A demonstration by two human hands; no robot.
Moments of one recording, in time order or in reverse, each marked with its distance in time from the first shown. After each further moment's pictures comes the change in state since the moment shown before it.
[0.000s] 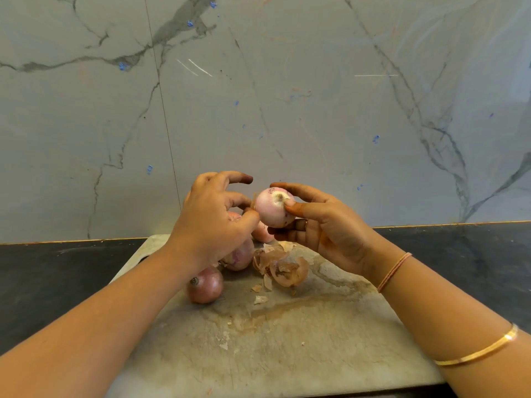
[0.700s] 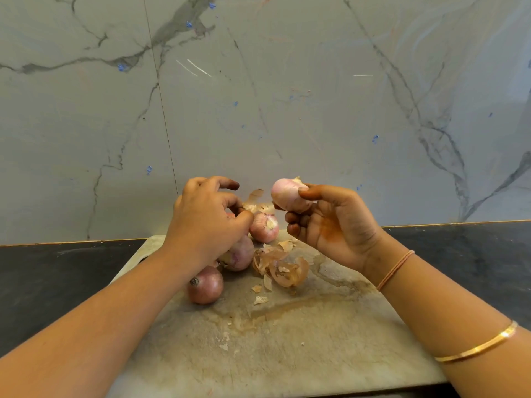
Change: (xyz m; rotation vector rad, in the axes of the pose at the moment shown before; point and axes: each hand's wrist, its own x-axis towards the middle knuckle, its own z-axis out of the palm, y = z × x) left_hand 0.002 -0.003 -0.002 0.217 0.004 -0.124; right_hand 0.000 -0.004 -0.005 0.235 0.060 0.069
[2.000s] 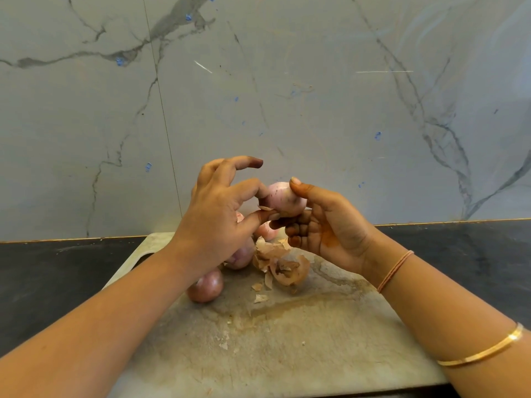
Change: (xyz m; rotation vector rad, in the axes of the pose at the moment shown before) left_hand -0.003 0.002 0.005 -0.145 0.121 0.372; right_hand 0.000 0.006 0.005 -0.250 0.092 0.082
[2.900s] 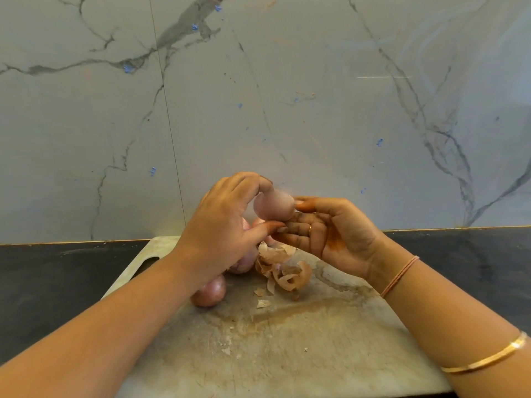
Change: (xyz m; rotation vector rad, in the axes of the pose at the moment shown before) left_hand -0.001 0.003 -0.001 -0.053 -0.024 0.033; right_hand -0.006 -0.007 -0.001 0.267 -0.146 0.023
